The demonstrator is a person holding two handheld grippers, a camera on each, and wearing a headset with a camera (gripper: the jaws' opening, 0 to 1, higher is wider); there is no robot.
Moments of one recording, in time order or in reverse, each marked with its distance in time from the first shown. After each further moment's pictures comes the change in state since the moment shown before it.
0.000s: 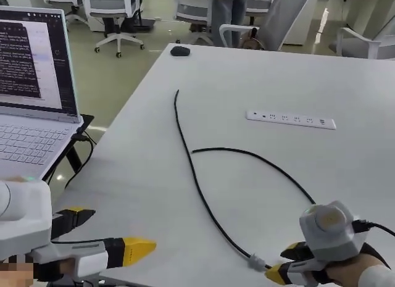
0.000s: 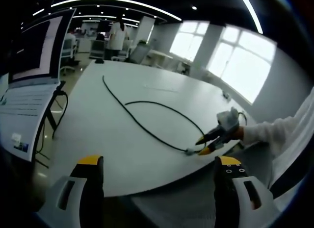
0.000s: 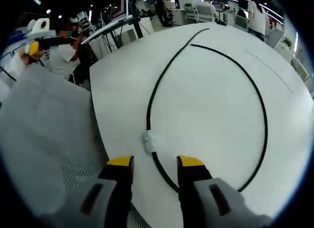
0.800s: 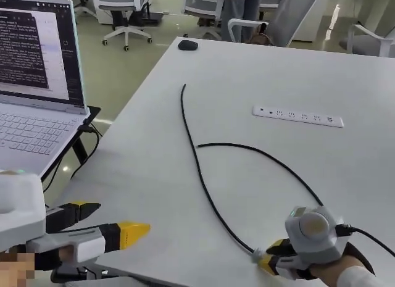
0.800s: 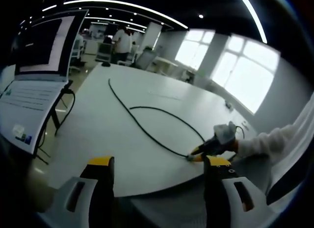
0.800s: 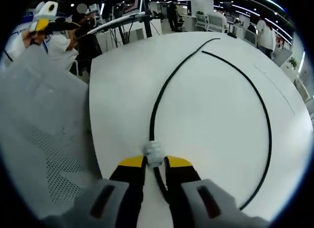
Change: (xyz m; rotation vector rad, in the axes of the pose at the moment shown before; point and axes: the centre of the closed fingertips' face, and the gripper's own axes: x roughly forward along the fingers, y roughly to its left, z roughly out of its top) left arm -0.007 0.006 0.005 -0.062 -0.070 0.020; right arm 0.022 -0.005 0.009 -0.148 -0.032 -0.043
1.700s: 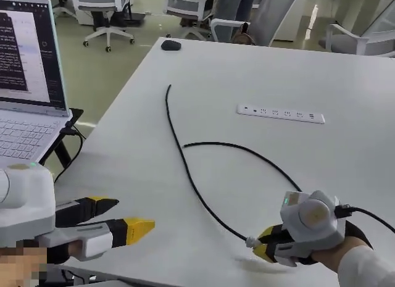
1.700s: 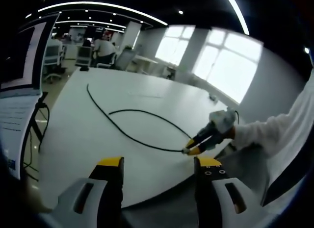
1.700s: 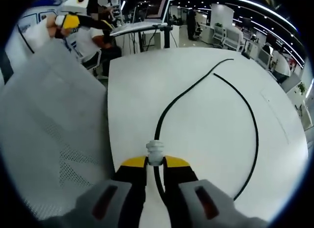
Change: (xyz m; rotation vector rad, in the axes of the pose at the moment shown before) left arm 0.028 -0.037 0.010 0.122 0.028 -0.158; right arm -0.049 0.019 0.034 -0.148 -0.037 0.050
